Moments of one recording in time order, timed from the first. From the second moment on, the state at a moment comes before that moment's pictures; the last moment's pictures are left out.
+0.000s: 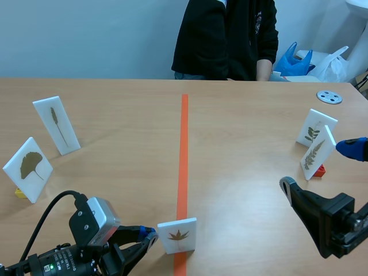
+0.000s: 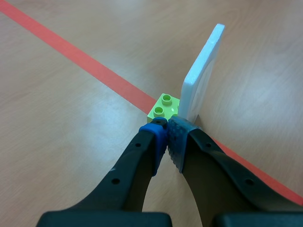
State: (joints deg) left arm 19.7 -18.8 15.7 74.6 10.4 -32.8 -27.3; right arm -46.0 30.5 13.0 115.0 16.5 24.2 4.4
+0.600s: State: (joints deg) left arm 19.8 -19.2 15.7 74.6 9.9 -33.0 -27.3; right arm -46.0 30.5 13.0 115.0 16.5 24.2 4.4
